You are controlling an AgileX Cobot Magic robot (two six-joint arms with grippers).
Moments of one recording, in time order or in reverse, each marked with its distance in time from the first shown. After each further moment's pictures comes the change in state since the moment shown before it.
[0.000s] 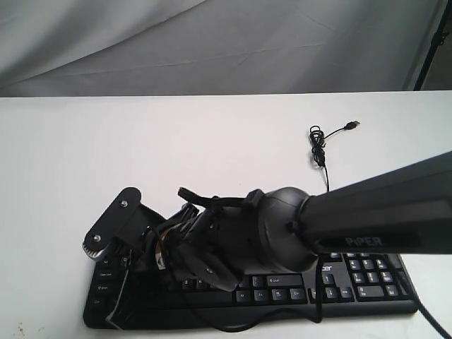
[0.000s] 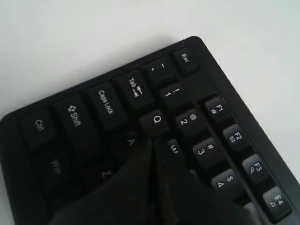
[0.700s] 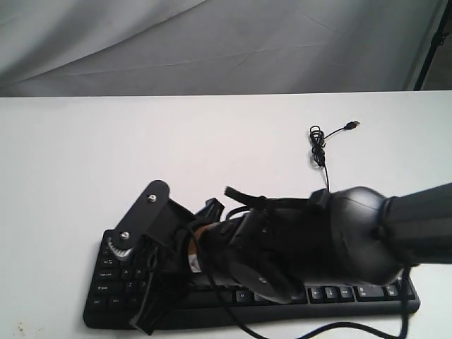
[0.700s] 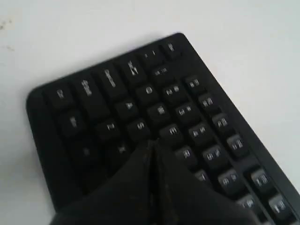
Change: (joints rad) left arm 0.000 0.000 0.000 0.000 0.000 0.000; right arm -0.014 -0.168 0.174 0.004 -0.065 -0.002
